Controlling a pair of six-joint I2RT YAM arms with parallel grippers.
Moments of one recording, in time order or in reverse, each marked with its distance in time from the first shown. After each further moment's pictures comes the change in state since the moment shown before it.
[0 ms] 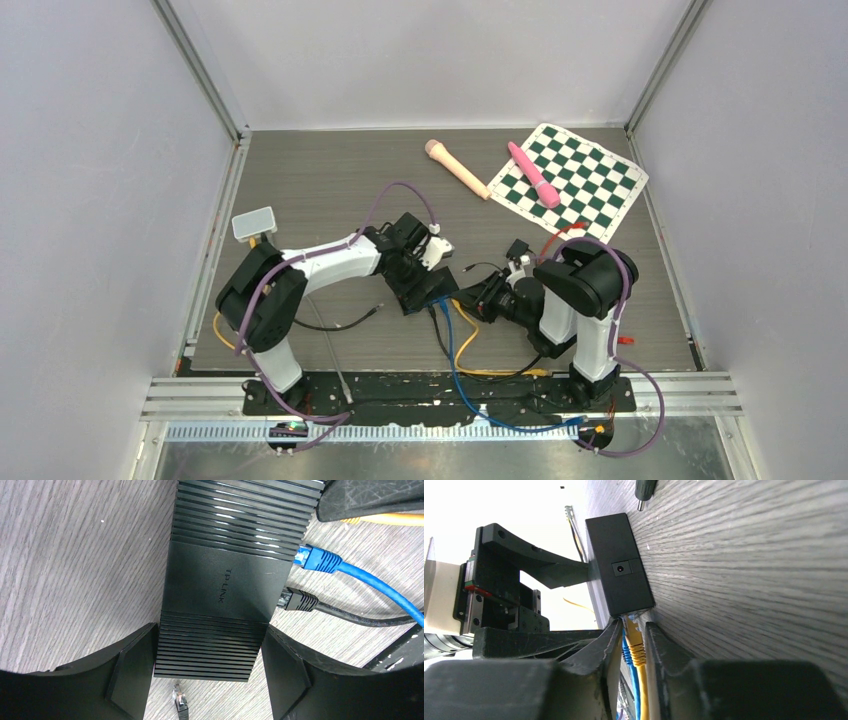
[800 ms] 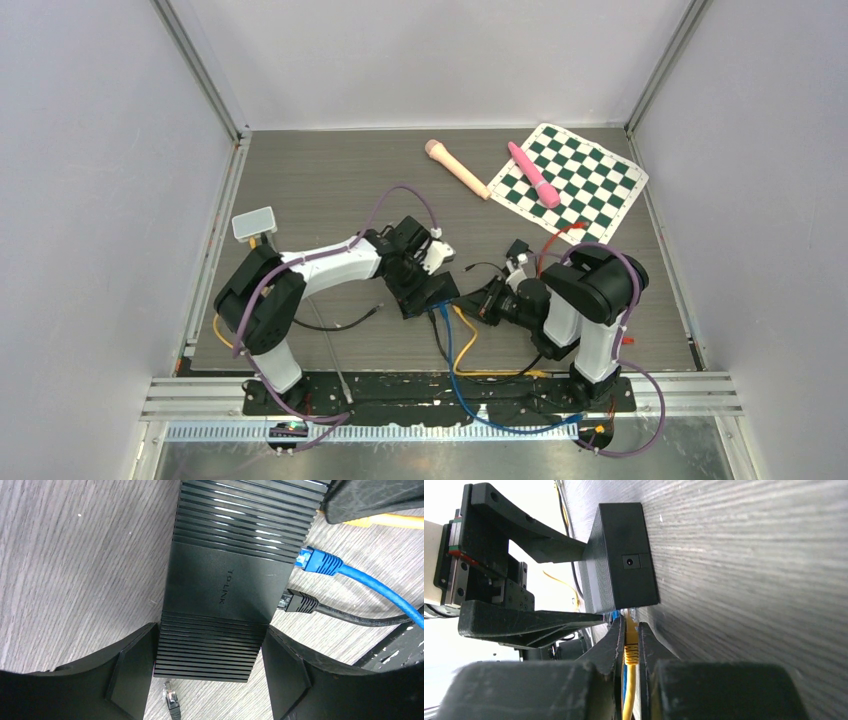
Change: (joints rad) left arm -0.003 -0.013 -0.014 -0.004 0.000 -0.003; right arm -0.006 -0.061 -0.026 -0.048 -0.073 -0.167
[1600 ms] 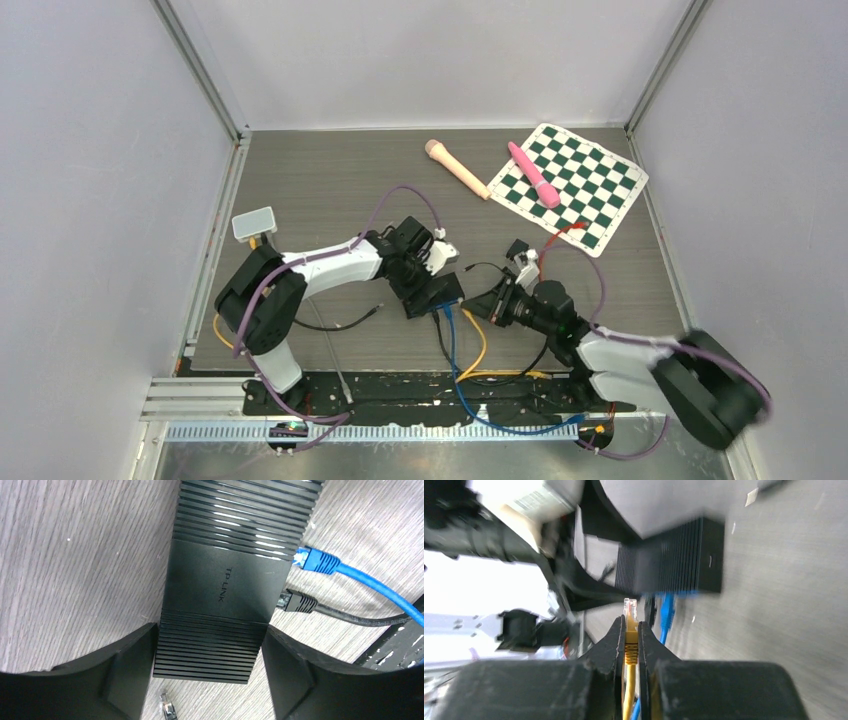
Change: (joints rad) left arm -0.027 0.000 -0.006 0.039 0.038 0.024; right arm 0.021 -0.941 0.010 -0.885 0.085 -0.297
